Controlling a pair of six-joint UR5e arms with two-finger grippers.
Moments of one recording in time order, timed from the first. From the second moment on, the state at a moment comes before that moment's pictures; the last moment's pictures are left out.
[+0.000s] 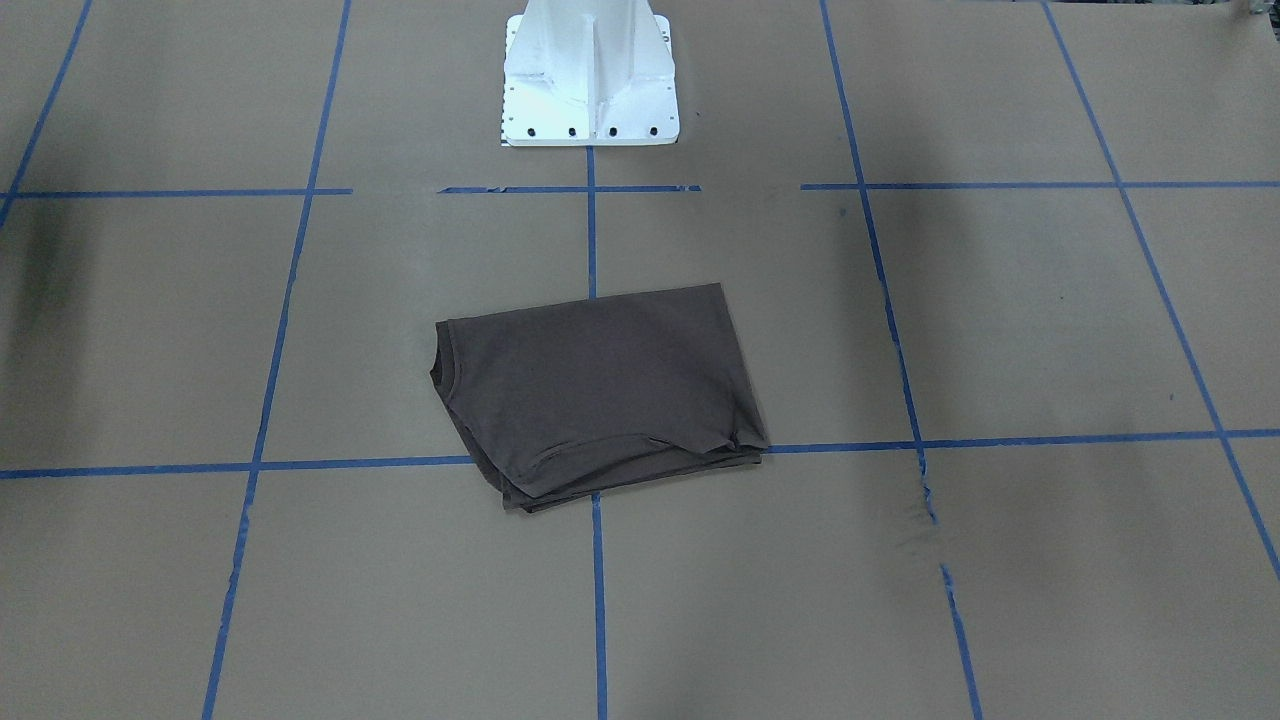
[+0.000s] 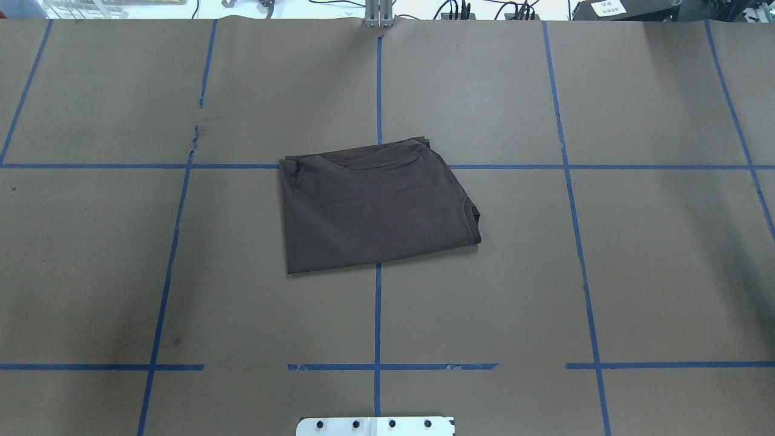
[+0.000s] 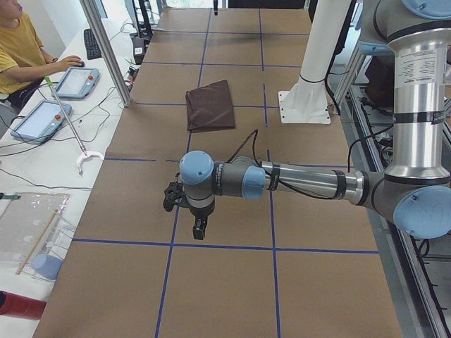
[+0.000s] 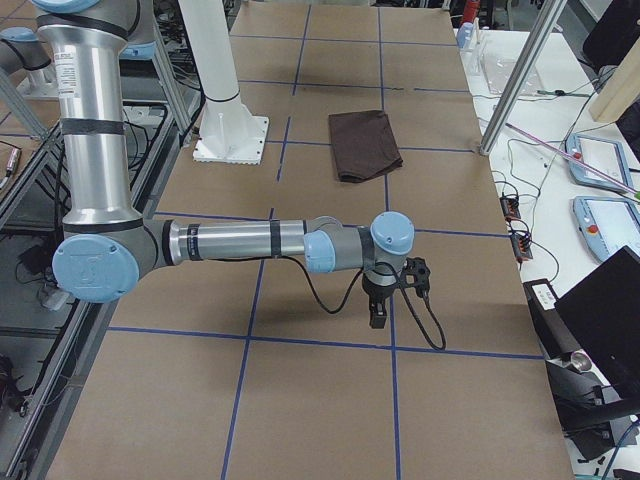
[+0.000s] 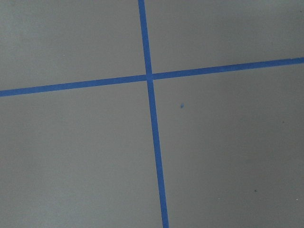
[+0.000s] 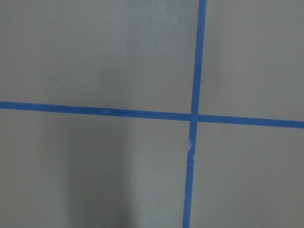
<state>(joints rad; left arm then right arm) -1.53 -1.48 -1.76 -1.55 -2.35 0.03 1.43 -1.54 1.60 -1.50 2.31 0.14</state>
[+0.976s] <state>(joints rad) -1.53 -1.47 -1.80 -1.54 -2.36 0.03 1.43 -1.55 1.63 -1.50 2.31 0.14</state>
